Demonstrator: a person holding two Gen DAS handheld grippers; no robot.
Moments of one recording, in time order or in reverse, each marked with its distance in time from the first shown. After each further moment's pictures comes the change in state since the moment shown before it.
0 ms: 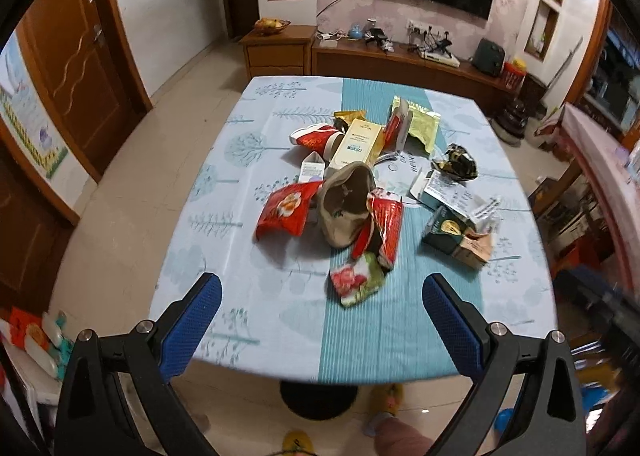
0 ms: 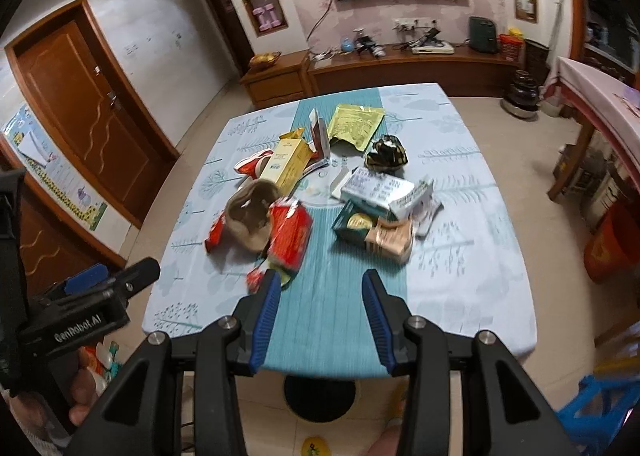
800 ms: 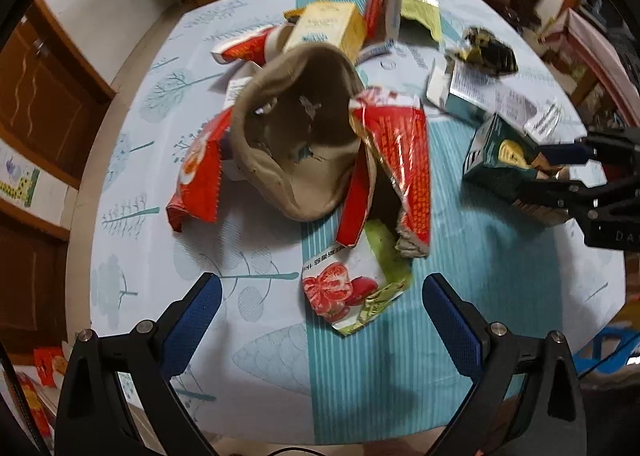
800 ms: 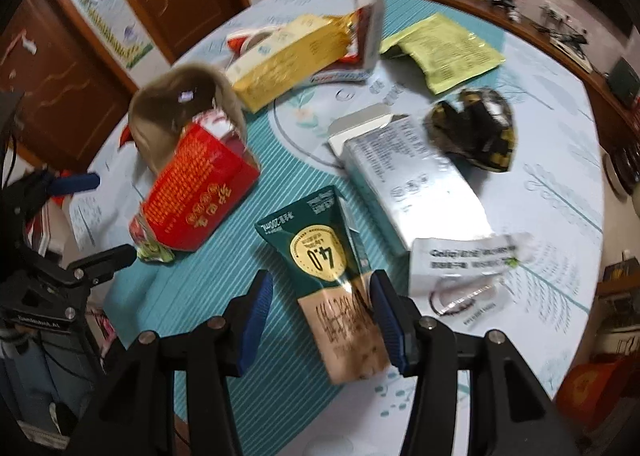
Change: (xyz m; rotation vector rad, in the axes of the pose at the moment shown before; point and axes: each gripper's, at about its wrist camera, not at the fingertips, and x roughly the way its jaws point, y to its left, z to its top) left arm 0.167 -0.036 -0.010 0.188 0.262 -0.002; right arm 0.212 -0.042 0.044 -0.494 0.385 0.155
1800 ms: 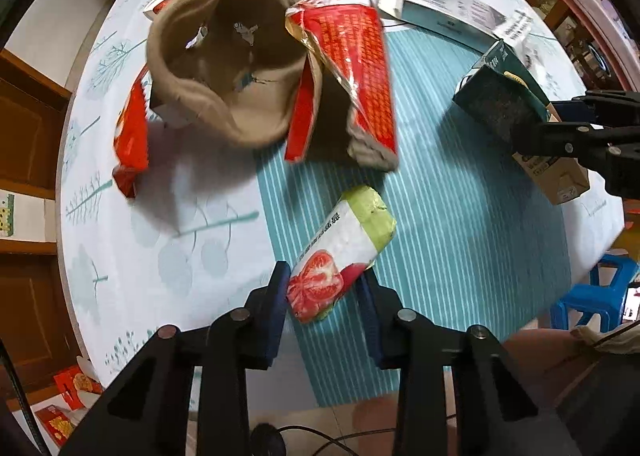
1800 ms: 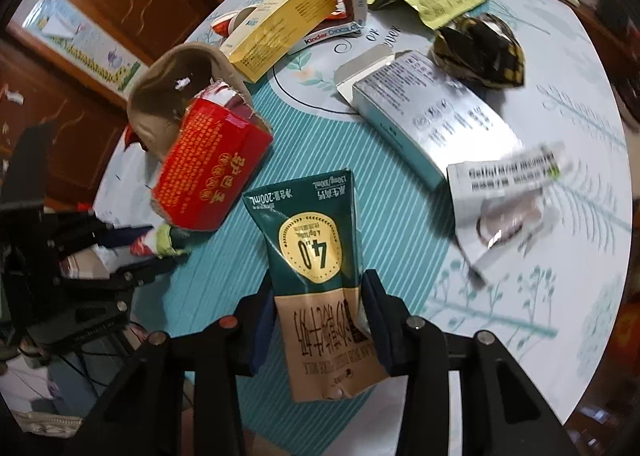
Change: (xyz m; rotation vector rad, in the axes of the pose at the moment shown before) left arm 0.018 -0.019 -0.030 0.155 0.194 -0.088; right arm 0.007 0.001 -0.019 0.218 0.055 0.102
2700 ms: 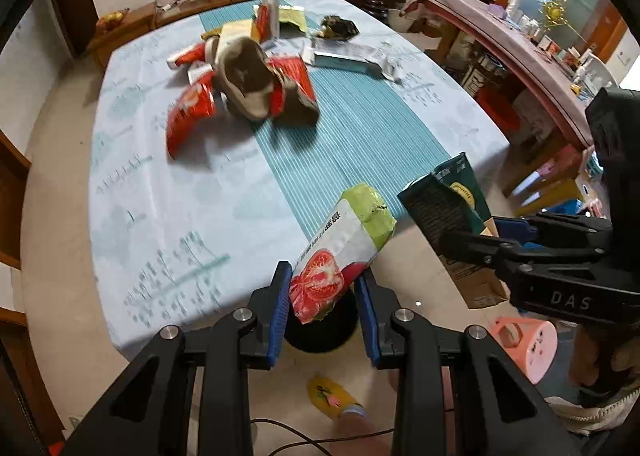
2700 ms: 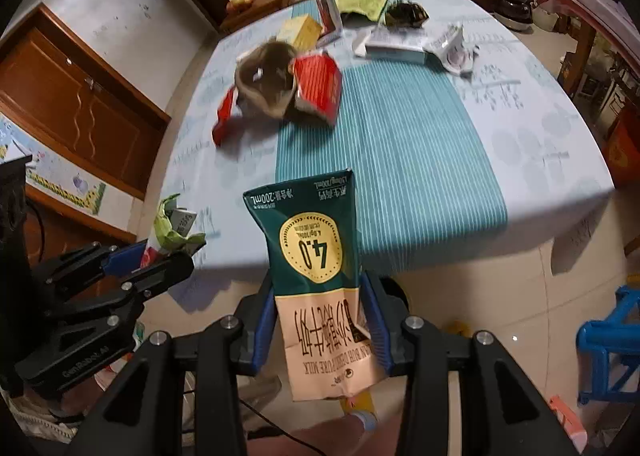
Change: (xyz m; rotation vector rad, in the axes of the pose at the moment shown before) left arm -0.111 0.055 -0.161 0.198 -0.274 -0.219; right arm -0.050 0.186 -0.161 0.450 -0.270 -0.111
